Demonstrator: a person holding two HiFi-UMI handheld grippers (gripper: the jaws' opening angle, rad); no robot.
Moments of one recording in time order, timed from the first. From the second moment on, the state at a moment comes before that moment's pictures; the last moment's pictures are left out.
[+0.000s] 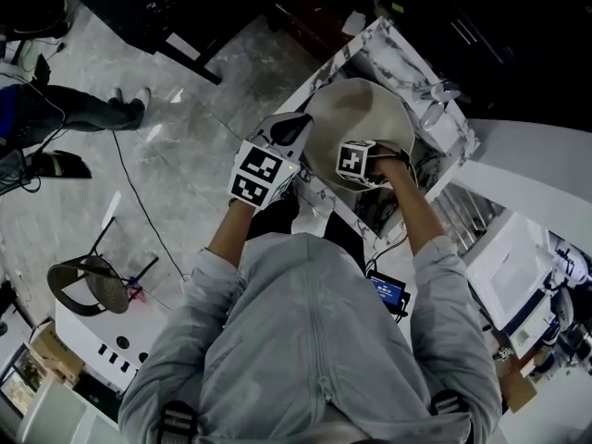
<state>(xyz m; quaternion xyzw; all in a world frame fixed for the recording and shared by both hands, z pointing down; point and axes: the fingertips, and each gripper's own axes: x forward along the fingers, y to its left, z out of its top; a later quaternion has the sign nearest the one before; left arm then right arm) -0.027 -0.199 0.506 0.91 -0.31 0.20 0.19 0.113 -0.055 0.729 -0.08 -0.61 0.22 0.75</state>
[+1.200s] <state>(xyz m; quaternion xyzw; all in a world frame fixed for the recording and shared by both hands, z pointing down) -0.071 -0.185 0.541 0.87 -0.37 0.21 0.23 0.107 -0.221 0.772 0.14 -0.67 0.12 0.71</state>
